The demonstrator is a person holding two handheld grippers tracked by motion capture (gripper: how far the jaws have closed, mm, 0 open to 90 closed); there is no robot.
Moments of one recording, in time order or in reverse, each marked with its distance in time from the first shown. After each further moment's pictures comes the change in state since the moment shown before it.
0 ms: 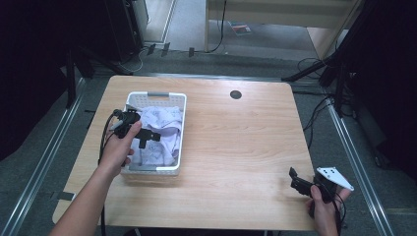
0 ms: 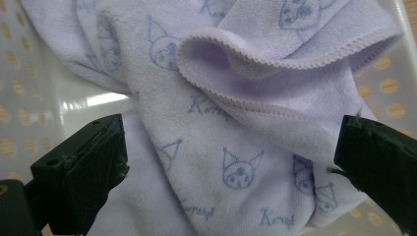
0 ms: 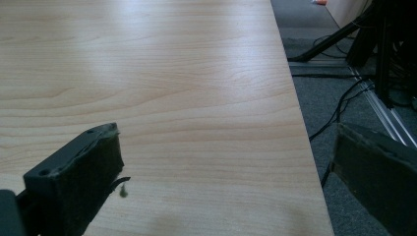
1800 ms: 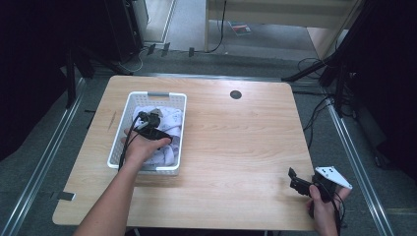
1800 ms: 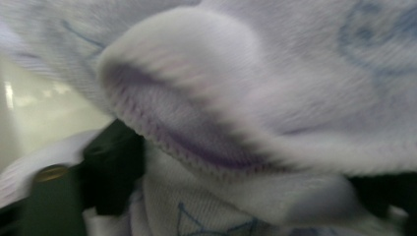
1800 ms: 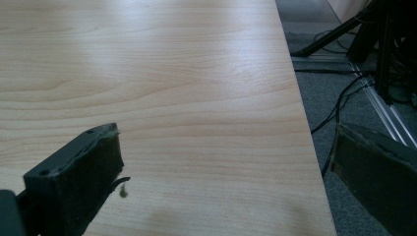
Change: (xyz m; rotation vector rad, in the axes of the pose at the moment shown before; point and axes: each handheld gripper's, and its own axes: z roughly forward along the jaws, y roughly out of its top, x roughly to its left) left arm -0.024 0.015 0.063 0.128 0.251 0.053; right arm 0.001 0.001 0.002 0.024 -0.003 -0.015
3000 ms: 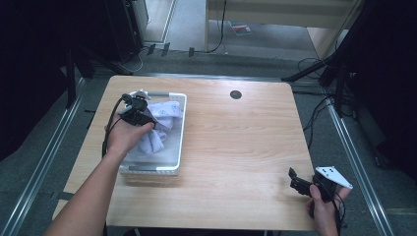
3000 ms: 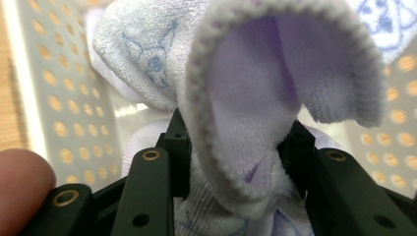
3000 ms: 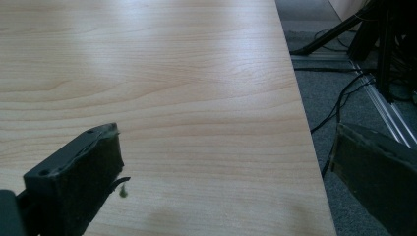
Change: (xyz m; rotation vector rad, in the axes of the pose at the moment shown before) left arm 0.027 0.017 -0.073 -0.122 -0.035 0.054; right arm -0.001 0.000 0.000 0.005 0.002 0.008
